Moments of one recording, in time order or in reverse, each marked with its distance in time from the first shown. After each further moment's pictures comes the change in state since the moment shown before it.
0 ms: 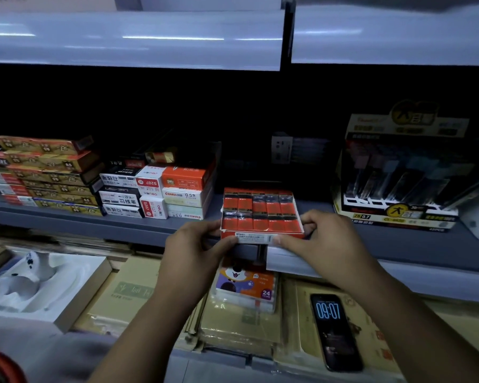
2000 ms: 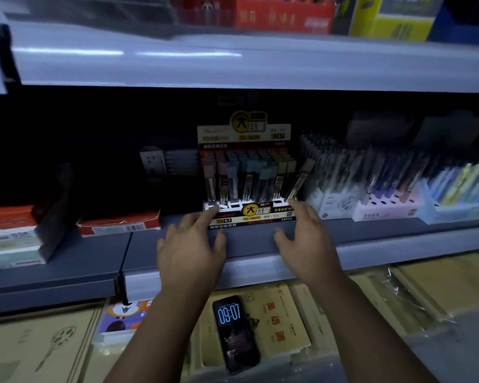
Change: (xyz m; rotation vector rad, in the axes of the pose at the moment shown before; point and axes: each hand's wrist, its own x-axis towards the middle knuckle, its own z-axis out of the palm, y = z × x) left_hand 0.003 0.114 0.170 0.397 -0.107 0.263; right_hand -0.033 0.133 -0.106 -0.187 0.353 0.243
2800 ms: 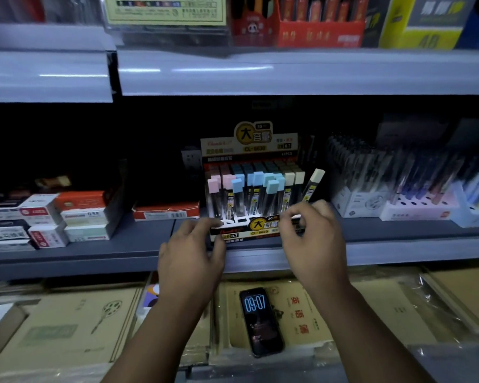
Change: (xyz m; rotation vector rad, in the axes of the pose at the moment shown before) left_hand -0.046 -0.034 -0.046 -0.101 0.144 -0.024; right_hand -0.038 -0.052 0.009 0.185 0.314 -0.192
